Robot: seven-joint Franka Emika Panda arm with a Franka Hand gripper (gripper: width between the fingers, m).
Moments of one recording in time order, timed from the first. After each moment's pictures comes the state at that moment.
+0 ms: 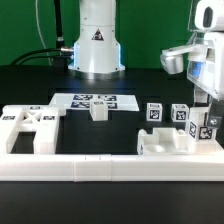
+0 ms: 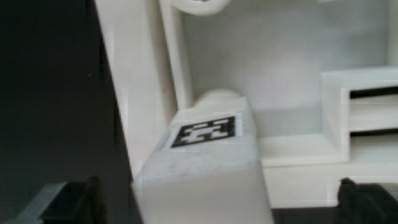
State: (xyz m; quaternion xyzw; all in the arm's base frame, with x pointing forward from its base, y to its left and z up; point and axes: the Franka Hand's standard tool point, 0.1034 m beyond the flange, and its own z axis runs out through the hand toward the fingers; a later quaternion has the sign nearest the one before) arm 0.641 0.125 0.074 0.73 0.68 0.02 0.07
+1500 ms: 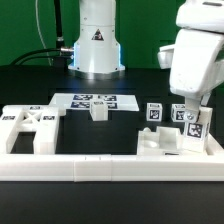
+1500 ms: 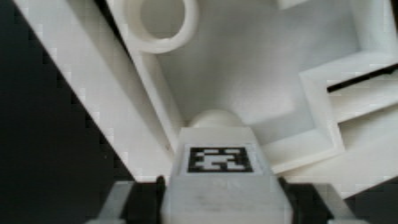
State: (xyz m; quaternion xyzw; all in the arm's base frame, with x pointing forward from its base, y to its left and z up) arm 0.638 0.110 0.075 0.89 0.45 0.00 0.07
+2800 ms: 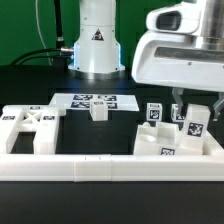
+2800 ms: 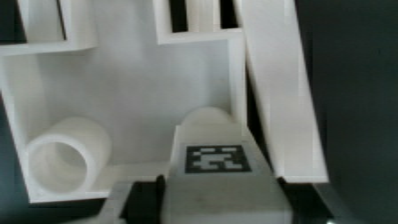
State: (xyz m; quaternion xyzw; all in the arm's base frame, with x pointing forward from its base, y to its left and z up) arm 0.629 0.112 0.073 0.98 -0.18 -0.01 0.01
